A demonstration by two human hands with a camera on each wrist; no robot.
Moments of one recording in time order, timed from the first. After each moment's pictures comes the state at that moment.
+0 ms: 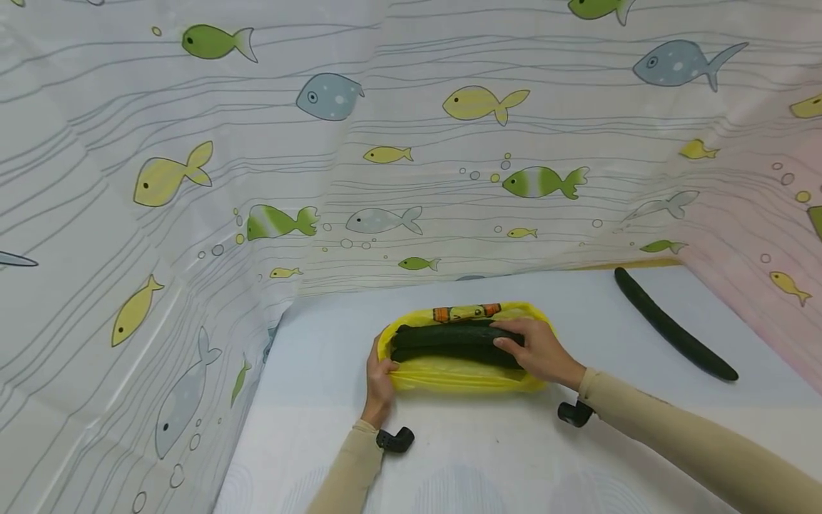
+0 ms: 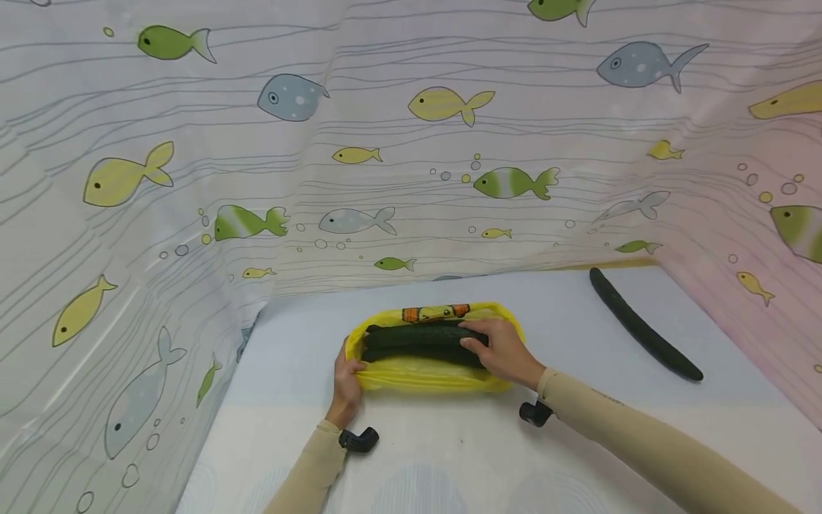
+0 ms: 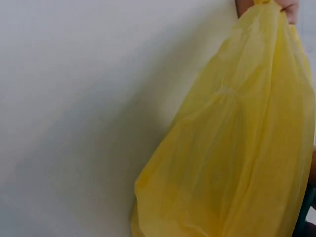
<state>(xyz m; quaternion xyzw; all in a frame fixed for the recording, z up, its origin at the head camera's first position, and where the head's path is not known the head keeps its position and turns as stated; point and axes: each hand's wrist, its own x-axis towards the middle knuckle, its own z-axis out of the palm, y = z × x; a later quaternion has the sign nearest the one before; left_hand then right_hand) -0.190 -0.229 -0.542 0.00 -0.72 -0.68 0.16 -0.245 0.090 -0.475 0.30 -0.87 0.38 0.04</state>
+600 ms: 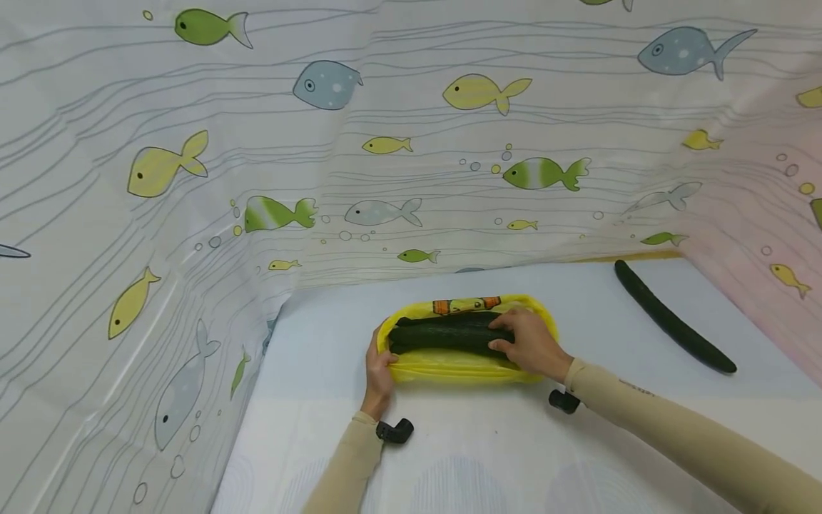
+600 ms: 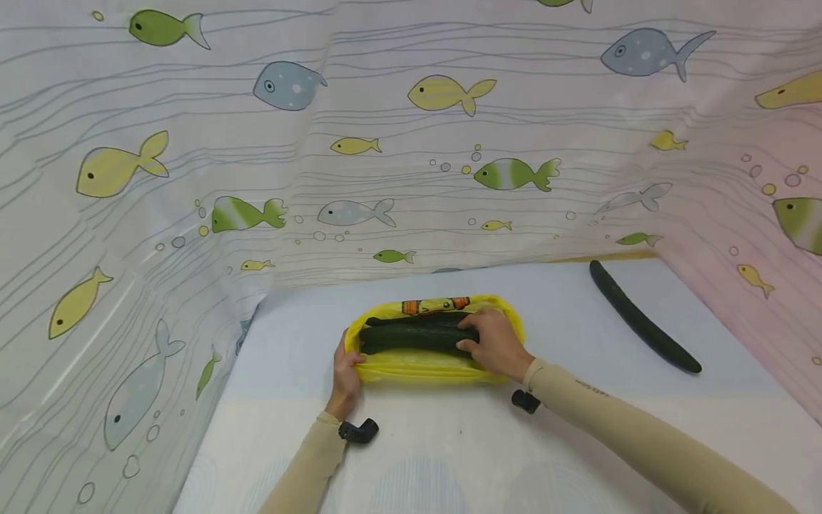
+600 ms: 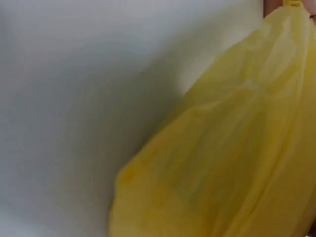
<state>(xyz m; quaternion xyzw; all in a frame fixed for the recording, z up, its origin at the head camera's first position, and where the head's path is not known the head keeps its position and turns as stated) -0.192 -0.229 -0.544 0.00 -0.71 -0.68 0.16 -0.248 0.075 -0.479 0.28 -0.91 0.31 0.05</state>
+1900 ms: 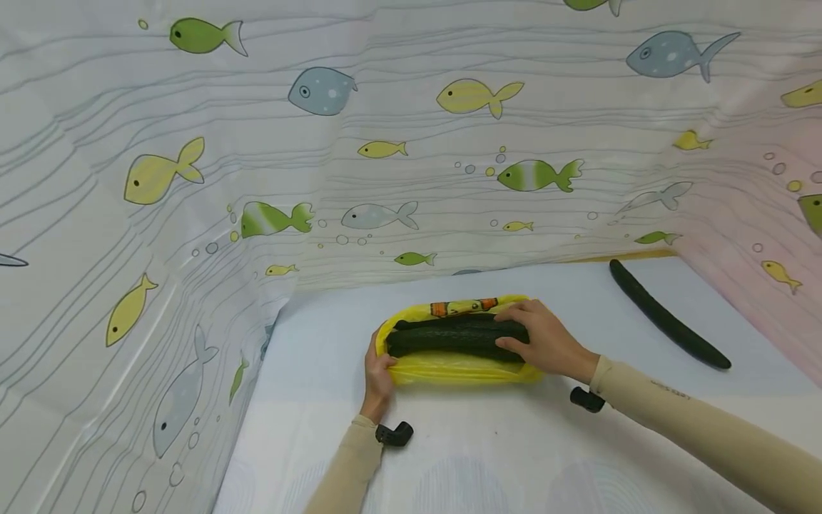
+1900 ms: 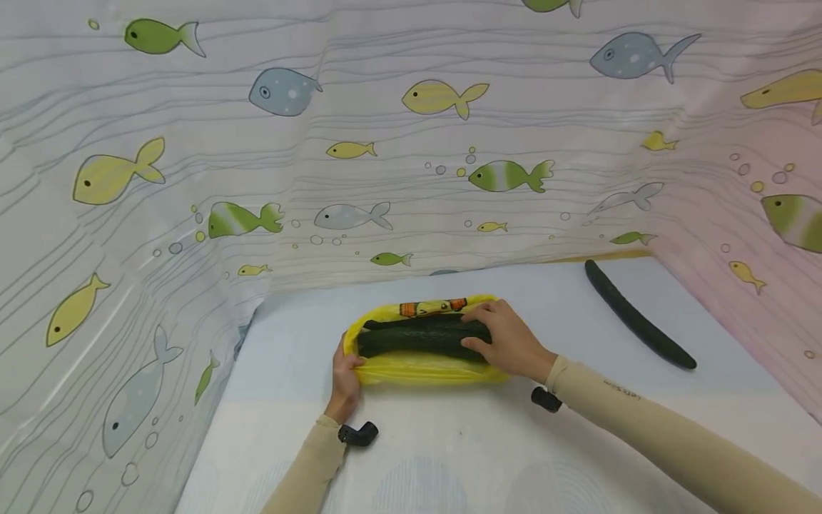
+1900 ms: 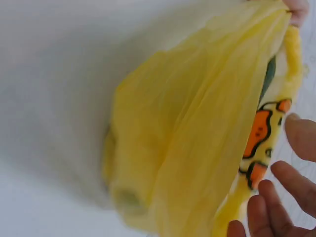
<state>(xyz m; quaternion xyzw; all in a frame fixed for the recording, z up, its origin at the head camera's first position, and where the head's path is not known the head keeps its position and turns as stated) -0.191 -0.227 -0.542 0.01 -0.73 -0.66 0.18 -0.235 0.102 -0.448 0.33 -0.89 0.30 0.07</state>
